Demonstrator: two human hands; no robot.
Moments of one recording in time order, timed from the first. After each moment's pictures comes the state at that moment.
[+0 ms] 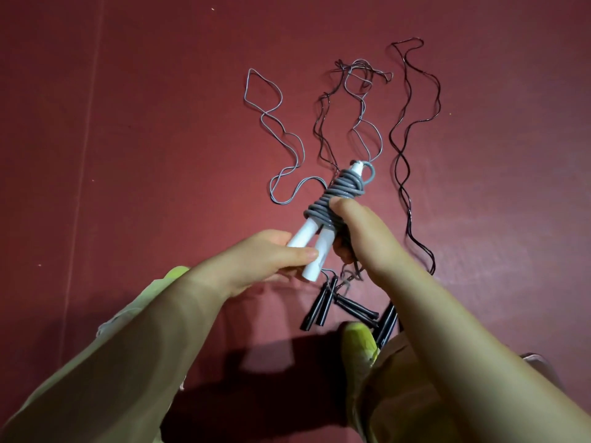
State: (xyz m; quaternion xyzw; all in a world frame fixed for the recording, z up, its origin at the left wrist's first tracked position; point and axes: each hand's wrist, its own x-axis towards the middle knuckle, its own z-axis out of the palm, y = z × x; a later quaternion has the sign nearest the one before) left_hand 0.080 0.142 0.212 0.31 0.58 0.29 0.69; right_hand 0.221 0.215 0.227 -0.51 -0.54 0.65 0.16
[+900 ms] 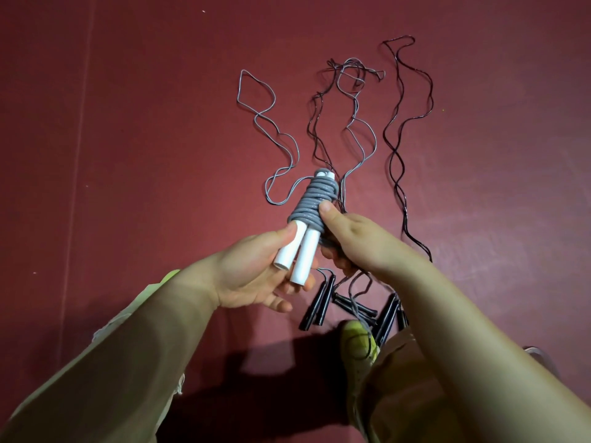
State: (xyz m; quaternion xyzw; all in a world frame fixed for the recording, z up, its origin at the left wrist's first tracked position) left_hand 0.075 0.139 0.218 0.20 0.46 0.25 0.83; right_hand 0.234 0.220 0.229 -0.48 -0.63 0.61 0.01
